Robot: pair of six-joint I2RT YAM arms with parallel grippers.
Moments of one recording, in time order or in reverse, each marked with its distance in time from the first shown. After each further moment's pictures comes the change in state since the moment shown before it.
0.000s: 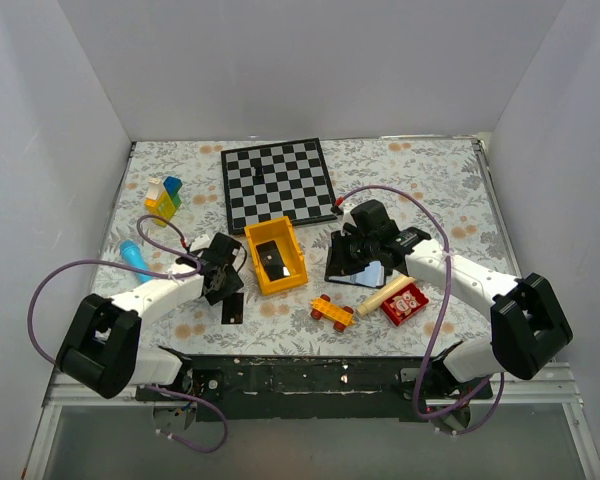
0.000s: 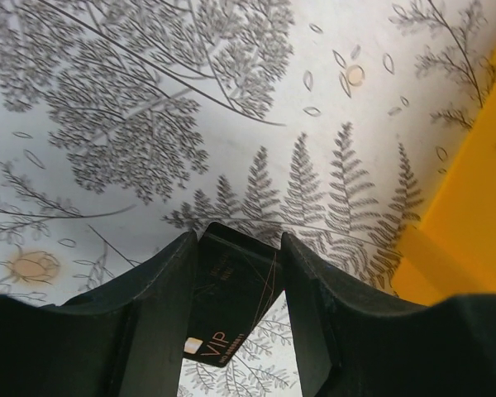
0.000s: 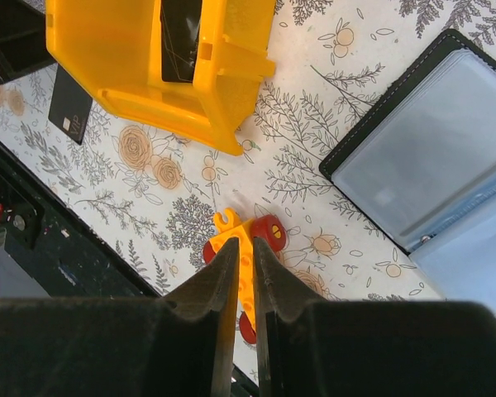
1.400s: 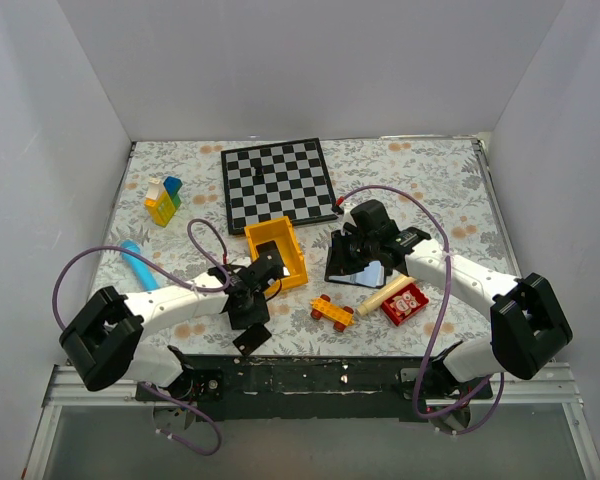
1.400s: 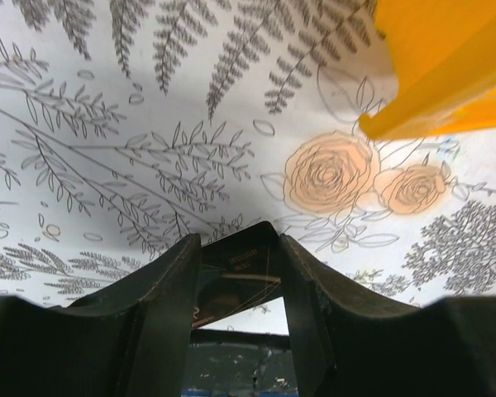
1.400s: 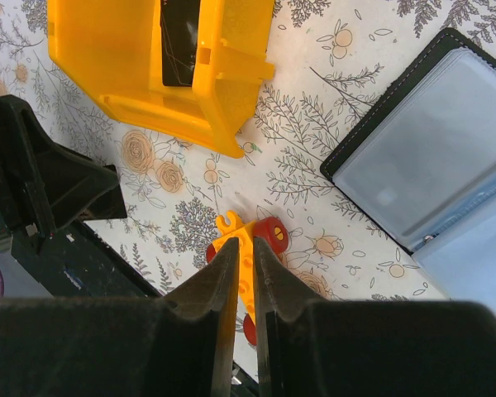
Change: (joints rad) left arm -0.386 0.040 0.058 -0.176 0.091 -0.086; right arm 0.000 0.002 0.000 0.004 0.005 0.022
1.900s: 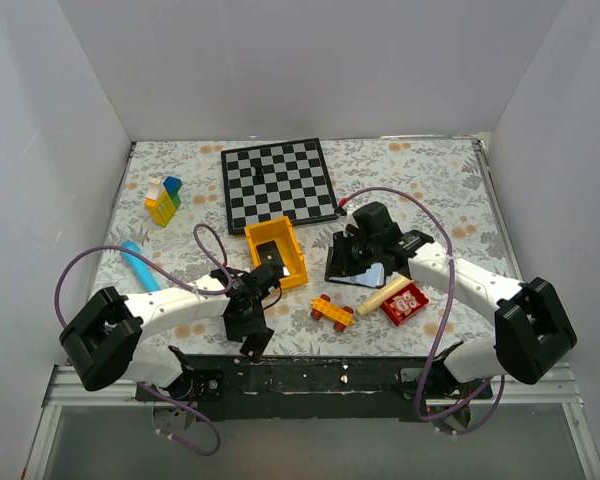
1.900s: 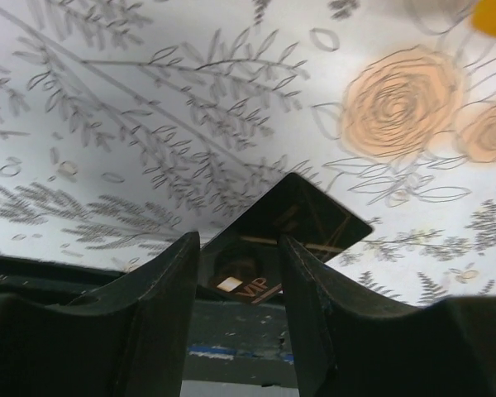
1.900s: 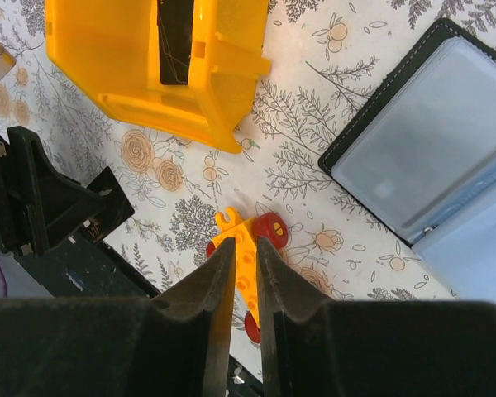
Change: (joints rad) left arm -0.042 -0.017 -0.003 -0.101 0.057 -0.032; right arm 0.000 -0.012 -0.010 0.005 0.008 0.012
